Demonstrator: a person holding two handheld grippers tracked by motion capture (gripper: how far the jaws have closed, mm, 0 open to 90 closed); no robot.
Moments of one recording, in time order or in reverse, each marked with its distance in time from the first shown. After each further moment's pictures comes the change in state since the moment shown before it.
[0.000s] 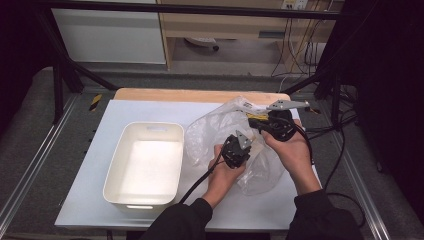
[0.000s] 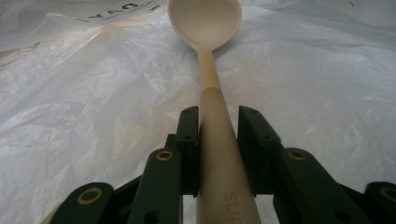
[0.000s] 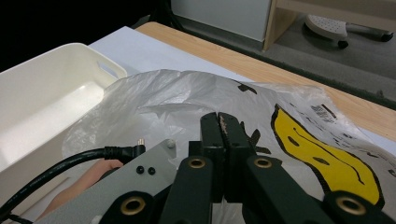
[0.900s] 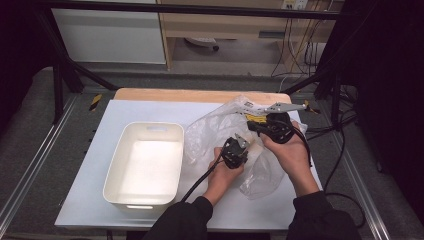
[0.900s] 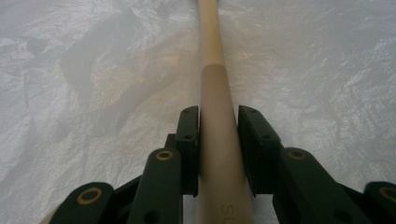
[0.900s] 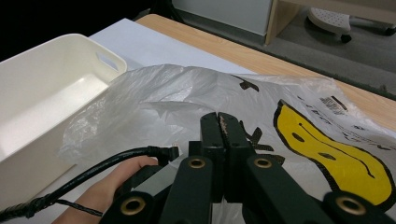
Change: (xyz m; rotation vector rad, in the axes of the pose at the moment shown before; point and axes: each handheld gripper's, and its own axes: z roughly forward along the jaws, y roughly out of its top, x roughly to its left) left arm 0.007 -0.021 0.028 0.137 -0.034 -0.026; right arm 0.002 -0.007 0.005 0.020 0.003 0.001
